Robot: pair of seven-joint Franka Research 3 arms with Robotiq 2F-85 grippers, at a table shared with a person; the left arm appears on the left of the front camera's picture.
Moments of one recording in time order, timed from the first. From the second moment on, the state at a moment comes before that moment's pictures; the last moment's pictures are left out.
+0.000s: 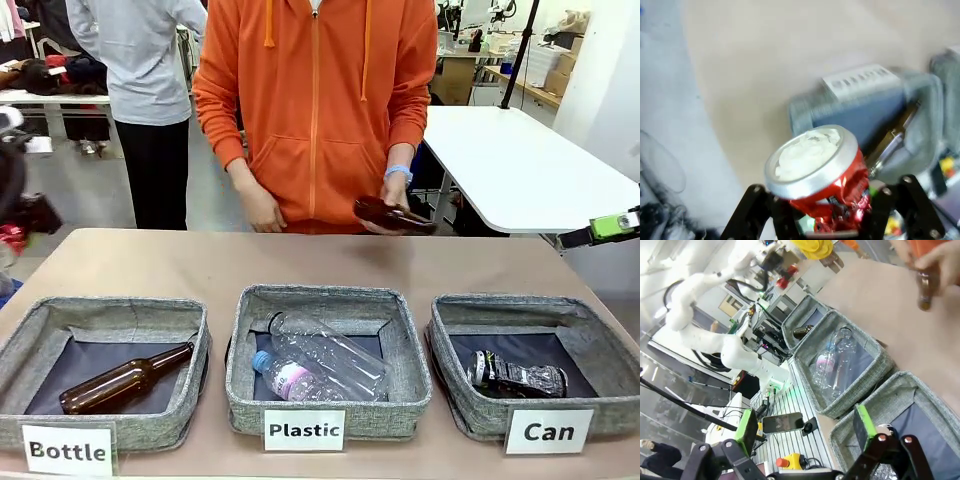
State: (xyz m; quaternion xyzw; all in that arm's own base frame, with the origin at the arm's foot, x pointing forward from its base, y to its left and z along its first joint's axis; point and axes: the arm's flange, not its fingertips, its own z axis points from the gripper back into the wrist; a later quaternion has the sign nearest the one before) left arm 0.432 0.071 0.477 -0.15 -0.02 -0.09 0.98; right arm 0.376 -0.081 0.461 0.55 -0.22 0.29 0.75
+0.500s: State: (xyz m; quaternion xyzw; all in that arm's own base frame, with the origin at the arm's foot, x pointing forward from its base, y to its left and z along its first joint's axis) left arm 0.346 0.095 0.464 -0.19 -0.04 -0.15 0.97; right arm 0.376 -0.081 0.461 0.55 -0.22 0.29 0.75
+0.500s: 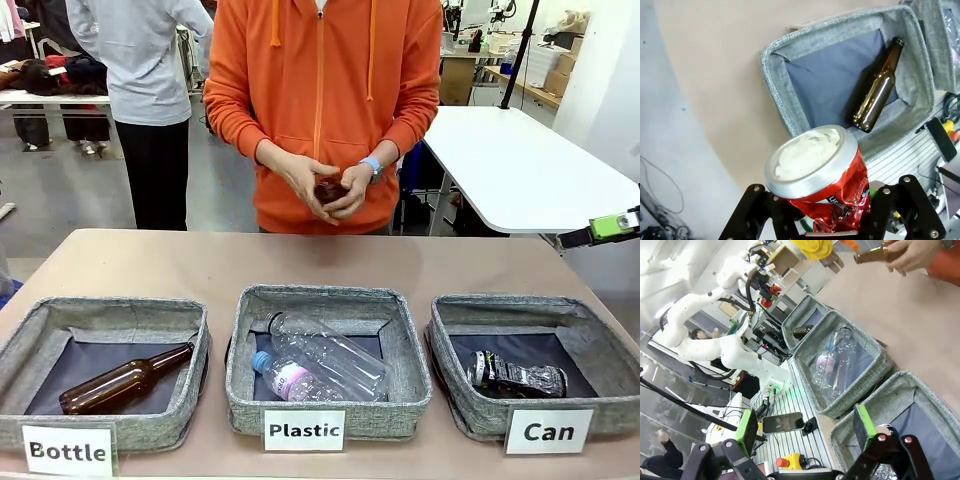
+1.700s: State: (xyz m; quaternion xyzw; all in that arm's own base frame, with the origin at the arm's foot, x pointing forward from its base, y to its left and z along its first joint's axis) left arm 0.297 0.170 0.543 -0.10 -0.15 -0.23 0.96; right arm 0.376 -0.081 0.460 0.55 -0.22 0.29 0.75
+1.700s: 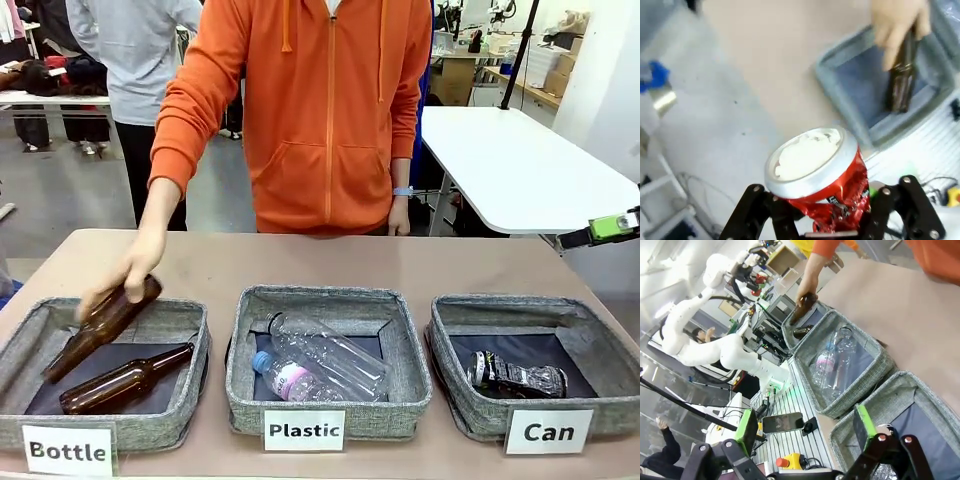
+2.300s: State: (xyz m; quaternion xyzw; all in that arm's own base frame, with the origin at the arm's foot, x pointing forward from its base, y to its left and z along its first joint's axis) left arm 0.254 0.266 0.501 -0.26 -0.24 -0.11 0.93; right arm 0.376 -0.081 0.460 0.55 -0.22 0.29 0.75
